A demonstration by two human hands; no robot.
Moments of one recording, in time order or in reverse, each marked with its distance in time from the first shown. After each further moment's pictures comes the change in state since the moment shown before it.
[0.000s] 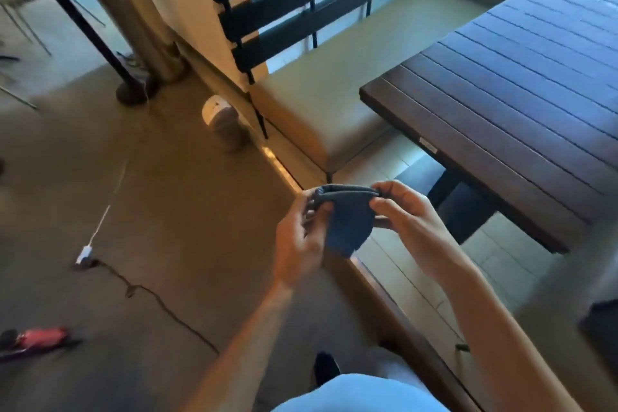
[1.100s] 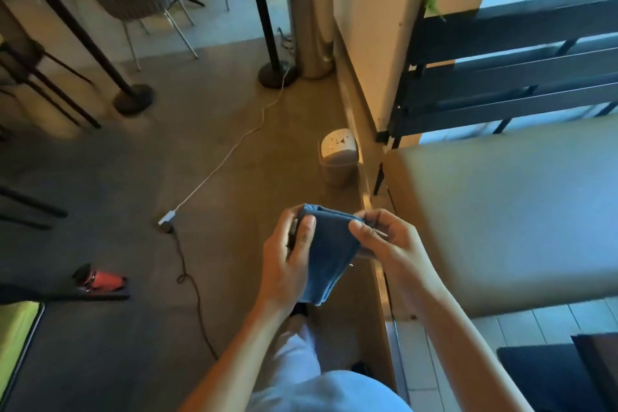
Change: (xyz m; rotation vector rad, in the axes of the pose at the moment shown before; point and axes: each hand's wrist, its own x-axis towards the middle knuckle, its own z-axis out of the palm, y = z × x) left_hand 0.346 -0.057 -0.231 0.126 0.608 -0.140; right_hand 0.443 -0.066 0.249 0.026 -0.526 0.072
